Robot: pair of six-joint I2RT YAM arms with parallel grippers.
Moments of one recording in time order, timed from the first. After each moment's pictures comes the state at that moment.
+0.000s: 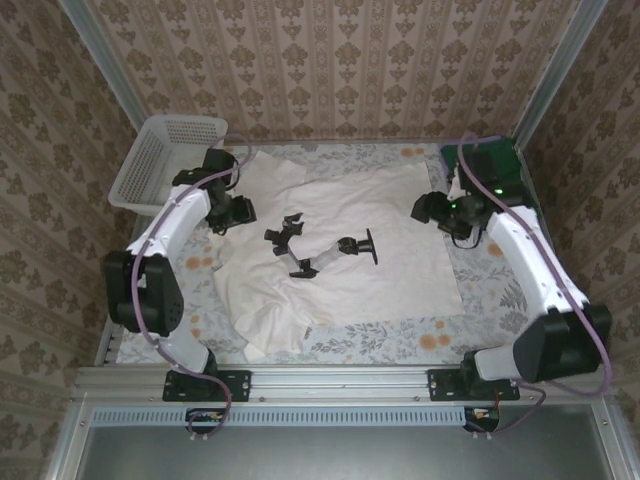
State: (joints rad) left arm -0.23 1.70 1.41 -0.97 0.05 -0.42; right arm 0.10 1.43 1.26 -0.89 -0.24 0.55
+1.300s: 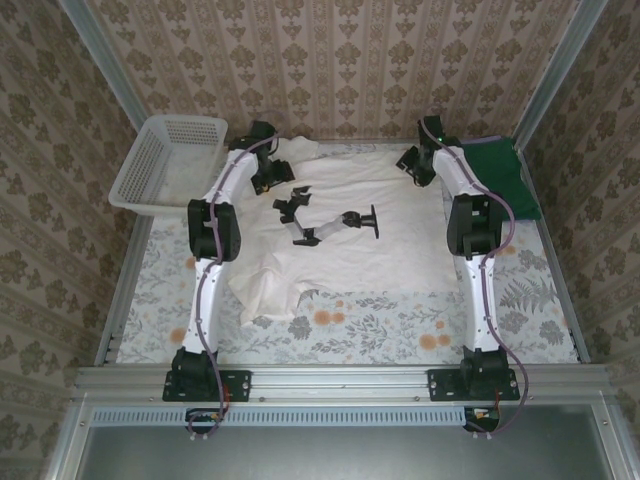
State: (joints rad) left arm -0.26 2.63 2.48 -1.03 0.12 -0.53; right arm 0.03 2.59 2.38 -0.84 -0.11 0.74
